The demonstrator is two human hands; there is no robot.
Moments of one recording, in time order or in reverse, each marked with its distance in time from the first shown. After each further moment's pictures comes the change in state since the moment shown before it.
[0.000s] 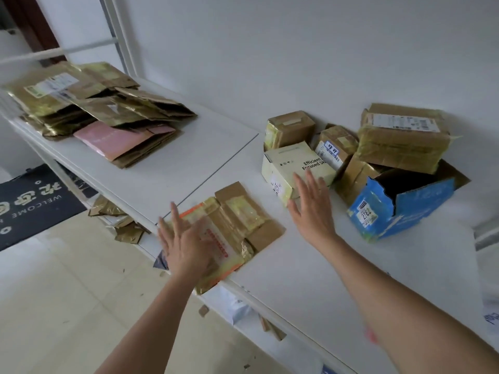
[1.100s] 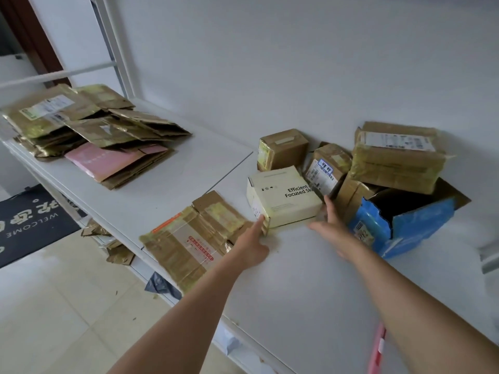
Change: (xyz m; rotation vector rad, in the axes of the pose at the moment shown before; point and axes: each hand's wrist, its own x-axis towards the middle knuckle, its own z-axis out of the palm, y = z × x) left_hand 0.022 0.123 0.029 -0.363 -0.575 0.258; right_hand 0.036 0.074 -0.006 0.772 -0.288 0.531
